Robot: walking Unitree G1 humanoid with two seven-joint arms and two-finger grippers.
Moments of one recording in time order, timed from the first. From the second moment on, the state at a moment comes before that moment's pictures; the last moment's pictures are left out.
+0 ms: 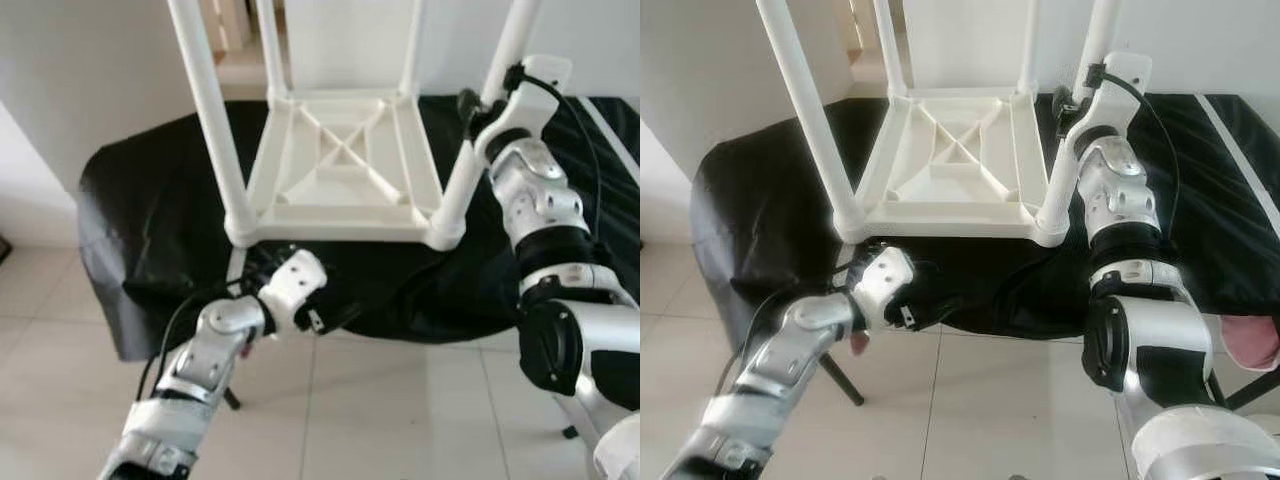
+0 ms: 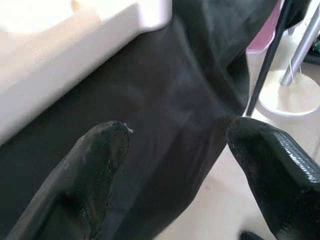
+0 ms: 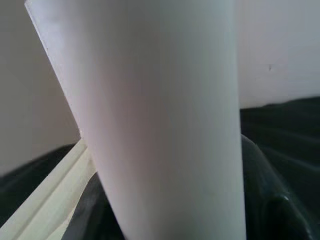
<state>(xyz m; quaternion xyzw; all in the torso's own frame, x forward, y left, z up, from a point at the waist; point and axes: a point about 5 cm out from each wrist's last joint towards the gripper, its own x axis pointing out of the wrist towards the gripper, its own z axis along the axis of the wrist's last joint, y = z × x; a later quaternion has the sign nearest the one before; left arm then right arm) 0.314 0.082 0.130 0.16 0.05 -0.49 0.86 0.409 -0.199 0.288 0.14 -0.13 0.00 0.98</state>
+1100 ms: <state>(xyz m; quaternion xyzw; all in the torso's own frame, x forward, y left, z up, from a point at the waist) 0.422 0.157 0.225 -0.09 0.05 -0.09 0.99 0.338 -0.243 0.229 0.41 -0.14 0.01 0.90</state>
